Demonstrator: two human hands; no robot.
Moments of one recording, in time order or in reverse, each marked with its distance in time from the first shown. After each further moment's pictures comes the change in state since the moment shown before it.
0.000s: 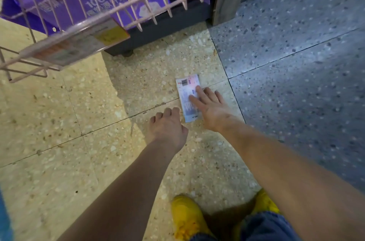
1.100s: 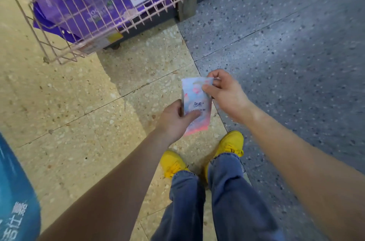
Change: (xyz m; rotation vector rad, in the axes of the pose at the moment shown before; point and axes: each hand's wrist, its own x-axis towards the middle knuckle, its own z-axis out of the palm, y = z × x) left_hand -0.185 0.066 -0.066 -1.044 -0.148 0.060; right_hand -0.265 0.003 -0.147 1.529 0.369 0.198
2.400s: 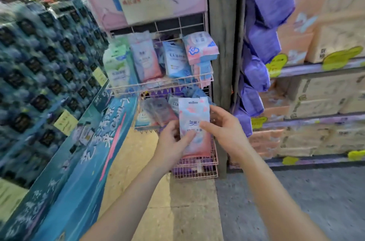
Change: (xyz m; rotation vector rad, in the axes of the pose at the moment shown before) left_hand -0.534 0.443 -0.162 -0.317 0.692 0.775; right_hand -0.384 -0.625 -0.034 0.018 -0.334 -0.746
